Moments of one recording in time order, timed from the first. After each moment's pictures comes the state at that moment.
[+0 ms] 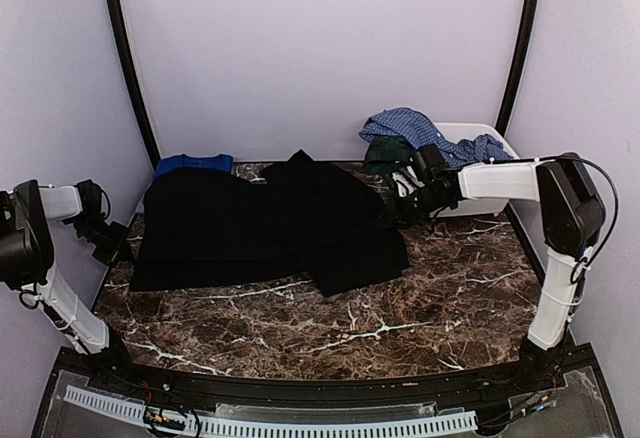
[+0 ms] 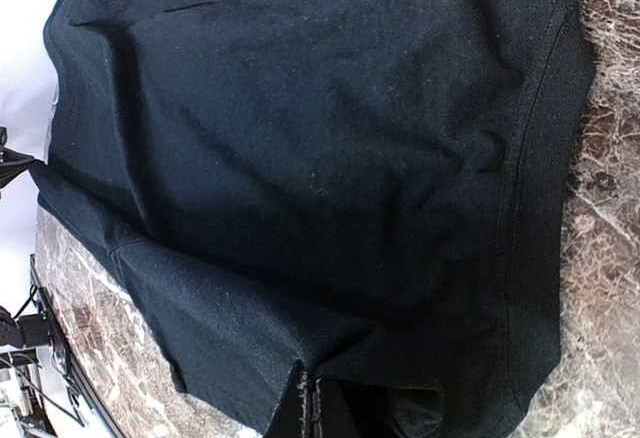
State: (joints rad) left arm 0.42 1.58 0.97 -0.75 0.21 -0.83; right arm 0.45 1.89 1.30 -0.38 -0.48 0.34
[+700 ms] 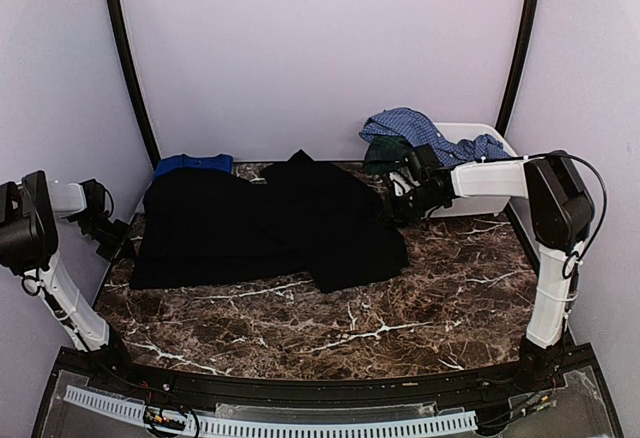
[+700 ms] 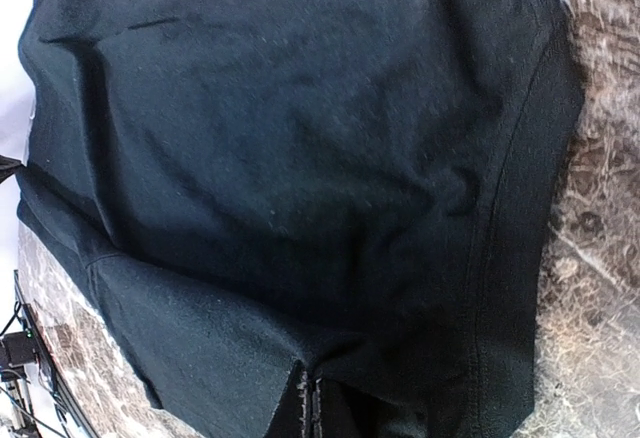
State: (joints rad) left arm 0.42 1.70 1.02 -0.69 0.22 -0.81; right arm 0.45 1.97 1.36 -0.38 -0.44 0.34
